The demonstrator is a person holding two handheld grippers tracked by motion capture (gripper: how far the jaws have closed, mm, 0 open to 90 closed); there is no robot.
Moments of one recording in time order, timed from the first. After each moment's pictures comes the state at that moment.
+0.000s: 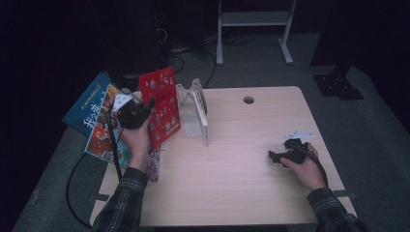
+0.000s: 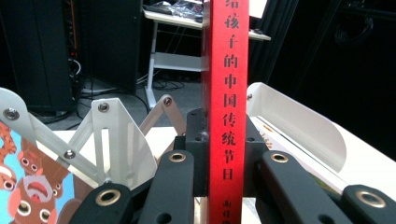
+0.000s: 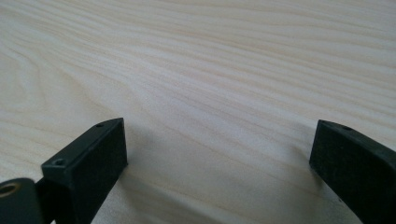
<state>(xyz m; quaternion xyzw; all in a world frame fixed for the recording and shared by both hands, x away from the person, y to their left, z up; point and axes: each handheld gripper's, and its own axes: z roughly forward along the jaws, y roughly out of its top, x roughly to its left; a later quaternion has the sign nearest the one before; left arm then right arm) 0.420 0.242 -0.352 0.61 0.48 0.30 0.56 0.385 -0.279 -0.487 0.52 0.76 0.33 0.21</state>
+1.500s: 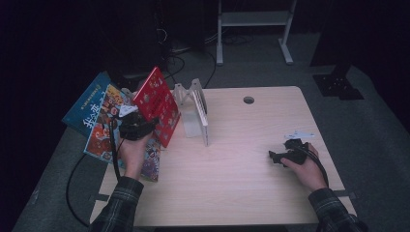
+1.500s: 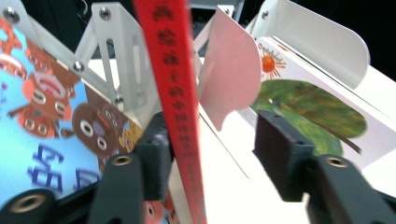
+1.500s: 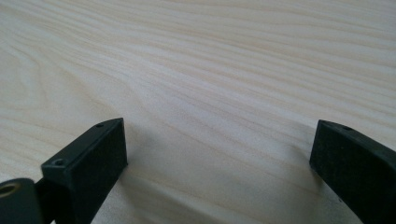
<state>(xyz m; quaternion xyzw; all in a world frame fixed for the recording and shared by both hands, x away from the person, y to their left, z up) 0.392 0.242 -0.364 0.67 0.54 0.24 0.46 0.385 -0.281 -0.487 0.52 0.76 0.33 0.21</state>
